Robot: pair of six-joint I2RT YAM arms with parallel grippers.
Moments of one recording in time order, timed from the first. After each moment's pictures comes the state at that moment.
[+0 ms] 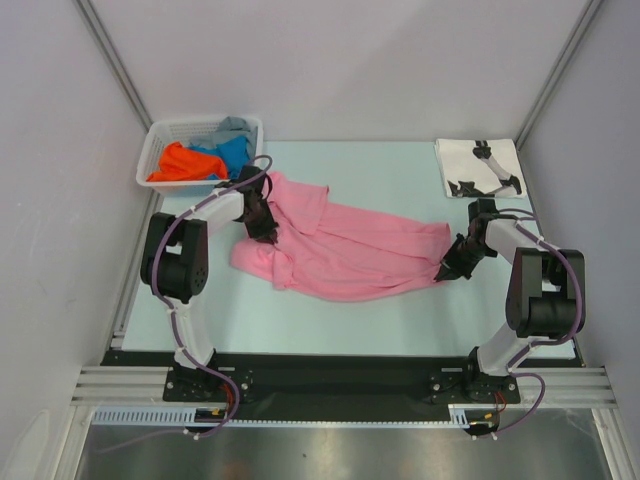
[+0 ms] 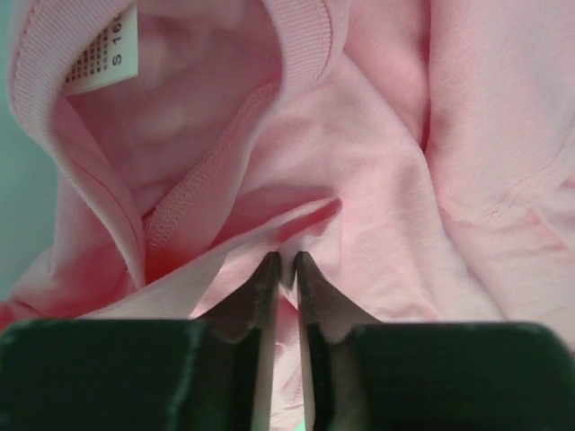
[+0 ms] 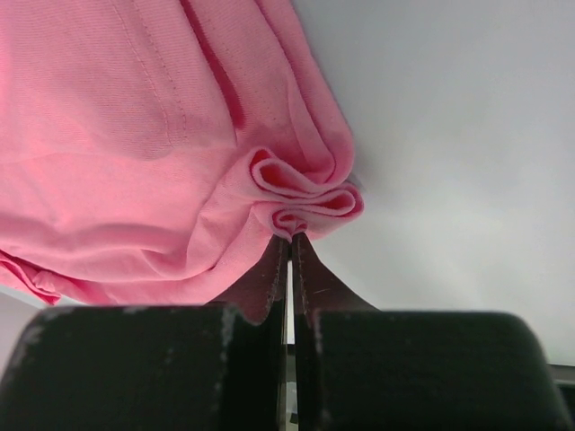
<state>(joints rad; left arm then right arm) -0.23 1.96 1.38 -0.65 0.09 -0.61 -0.07 1.64 0.97 -0.73 -0.25 0.61</state>
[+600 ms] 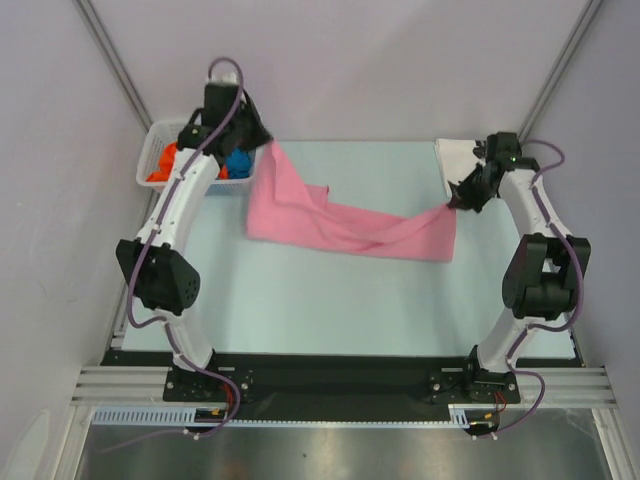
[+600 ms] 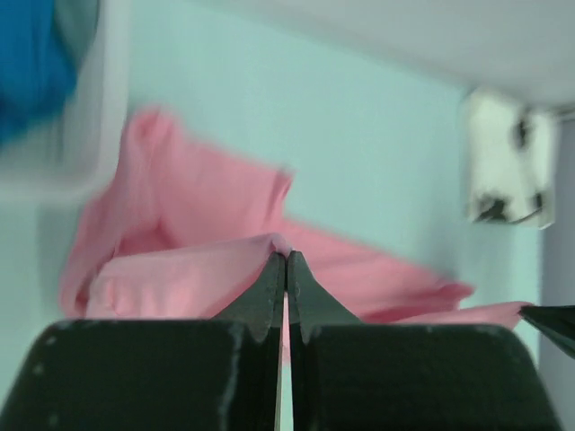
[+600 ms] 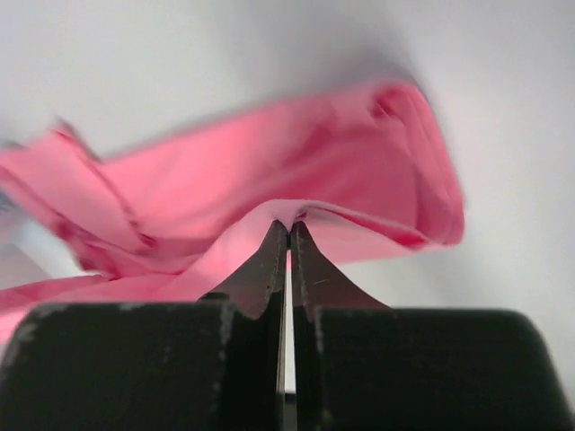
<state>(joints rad) -0.23 1.83 1.87 -0.70 0.06 -0.56 -0.08 1.75 1.47 -0.83 -0.17 0.70</state>
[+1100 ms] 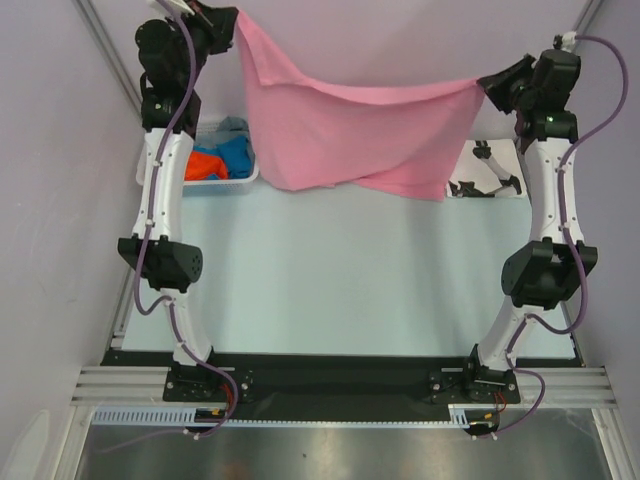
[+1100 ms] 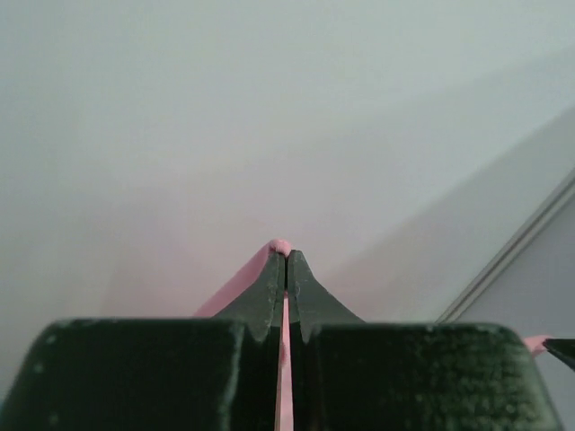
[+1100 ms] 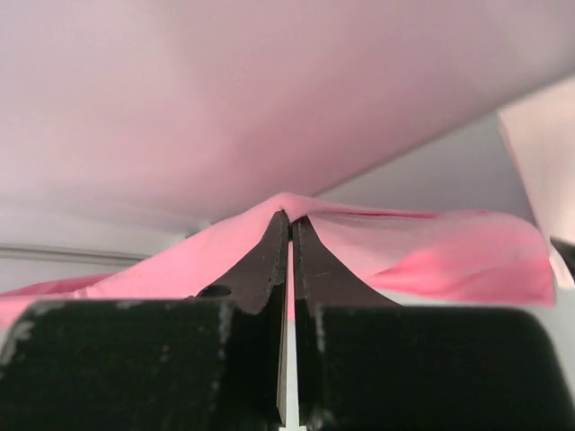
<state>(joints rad) -0.10 2.04 2.49 -0.16 0.22 -0.48 -0.13 1.88 2.11 -0.45 -0.23 0.78</state>
